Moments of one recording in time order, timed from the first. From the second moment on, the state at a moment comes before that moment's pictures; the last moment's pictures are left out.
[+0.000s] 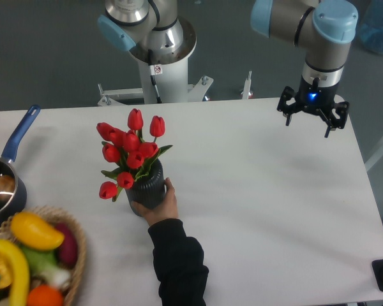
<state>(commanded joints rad) 2.92 -1.77 -1.77 -1.01 1.49 1.38</state>
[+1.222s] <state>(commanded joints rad) 2.89 -1.75 -1.84 -1.01 1.47 1.37</state>
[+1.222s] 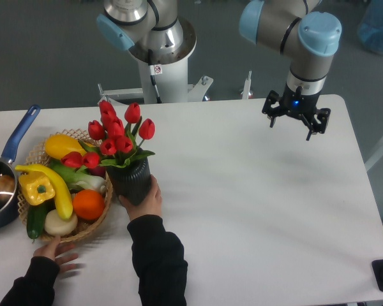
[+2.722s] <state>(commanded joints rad) 2.71 -1.59 -2.00 -1.12 0.80 1.43</state>
